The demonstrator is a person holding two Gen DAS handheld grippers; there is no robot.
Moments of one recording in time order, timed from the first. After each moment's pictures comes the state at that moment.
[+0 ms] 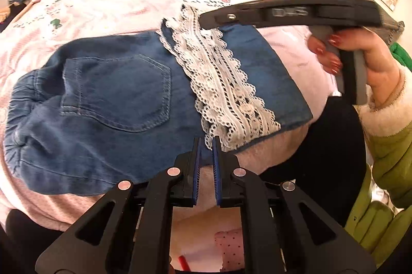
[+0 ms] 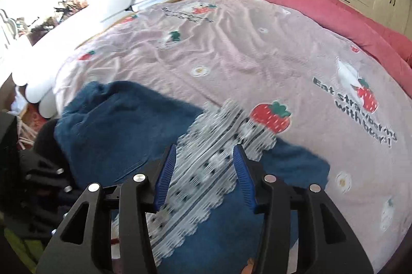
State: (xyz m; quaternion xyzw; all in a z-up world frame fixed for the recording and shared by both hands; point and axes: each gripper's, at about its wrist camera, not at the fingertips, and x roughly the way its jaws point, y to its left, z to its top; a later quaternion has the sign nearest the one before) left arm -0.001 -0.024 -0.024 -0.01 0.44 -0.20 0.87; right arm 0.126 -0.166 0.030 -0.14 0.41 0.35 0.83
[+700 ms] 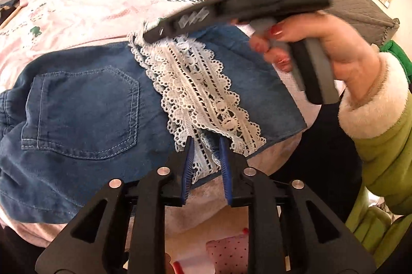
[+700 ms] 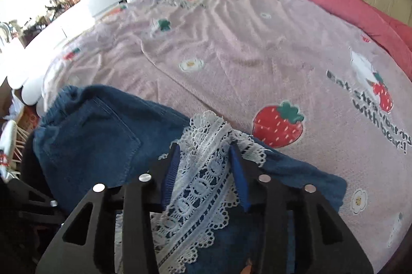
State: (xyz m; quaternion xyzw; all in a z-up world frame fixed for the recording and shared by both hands) left arm 0.020 -0.056 -0.028 0.00 0.45 -0.23 0.87; right arm 0.156 -0.151 0.013 -0.13 0.42 0.35 0.82
